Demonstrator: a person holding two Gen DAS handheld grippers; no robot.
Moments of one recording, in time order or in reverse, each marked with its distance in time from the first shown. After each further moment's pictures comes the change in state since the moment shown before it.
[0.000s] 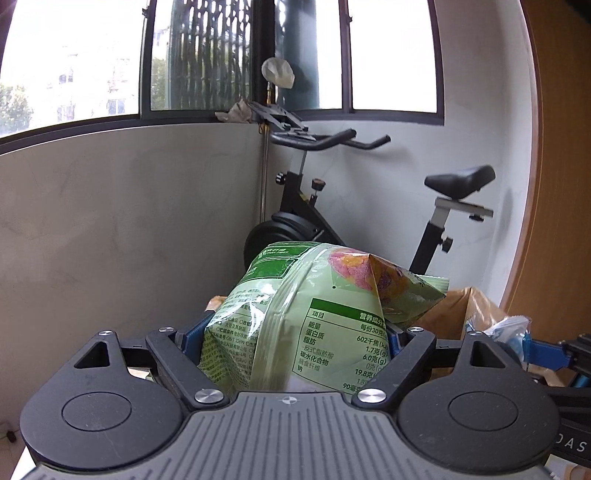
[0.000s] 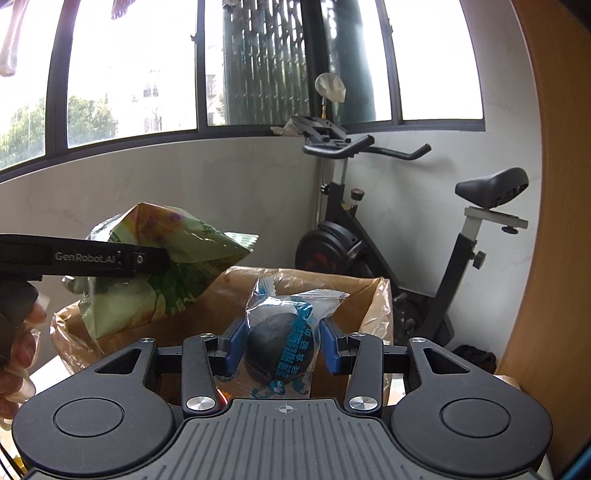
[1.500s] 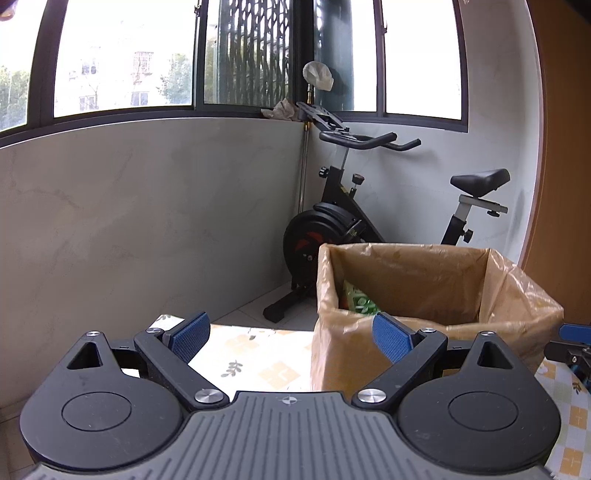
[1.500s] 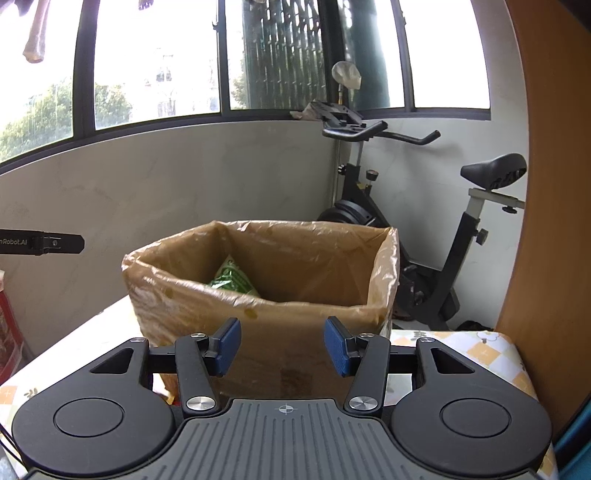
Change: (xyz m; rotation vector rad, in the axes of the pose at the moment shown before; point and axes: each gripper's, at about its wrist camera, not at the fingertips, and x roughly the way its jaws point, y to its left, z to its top) left arm -0.121 0.100 -0.044 -0.058 0.006 0.057; right arm -0.094 0.032 -0.044 -0.024 0.055 0.047
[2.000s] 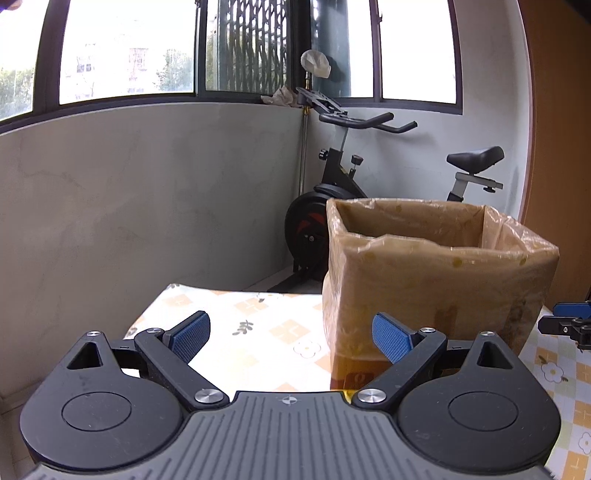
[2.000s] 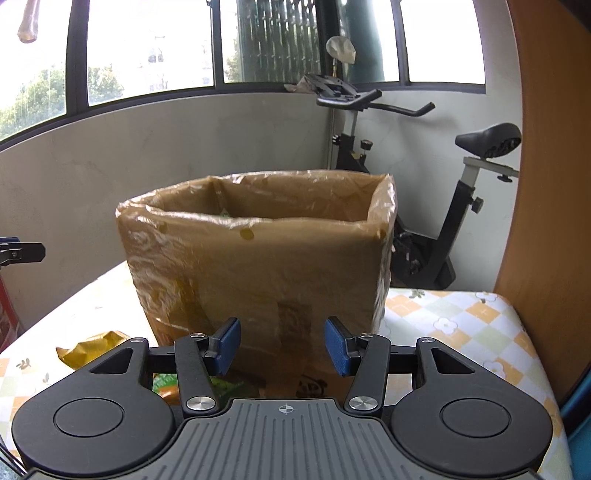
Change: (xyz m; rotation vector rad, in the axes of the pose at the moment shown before) left arm -0.017 0.013 -0.056 0.014 0.029 -0.006; right arm 0.009 -0.001 -0.047 0.021 0.084 -0.023
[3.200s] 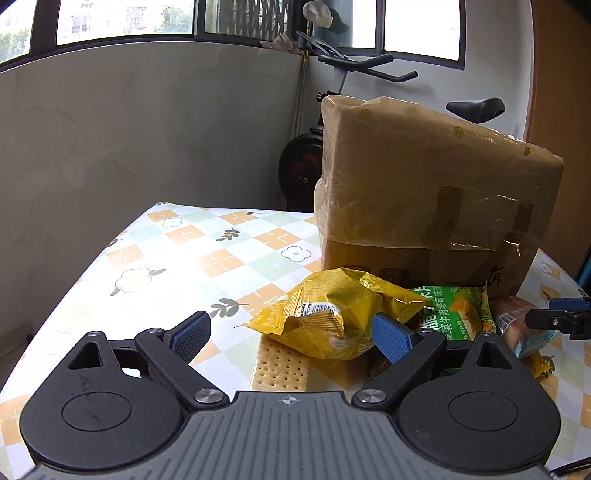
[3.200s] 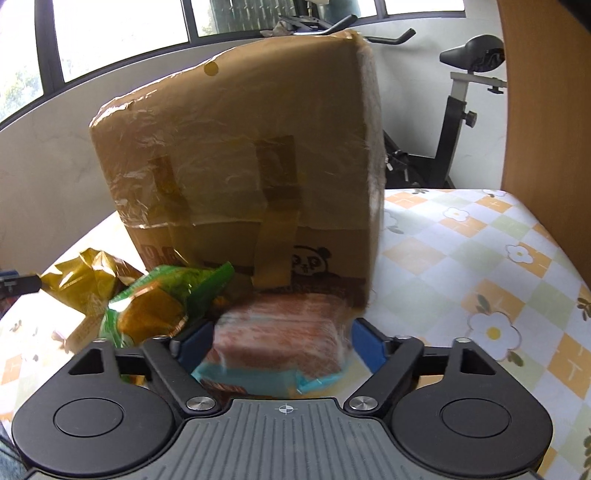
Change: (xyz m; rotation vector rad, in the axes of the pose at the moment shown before) left arm 0.021 -0.006 -0.088 -0.036 0.131 -0.029; right arm 0.038 -0.004 -0.079 0.113 0.151 0.020
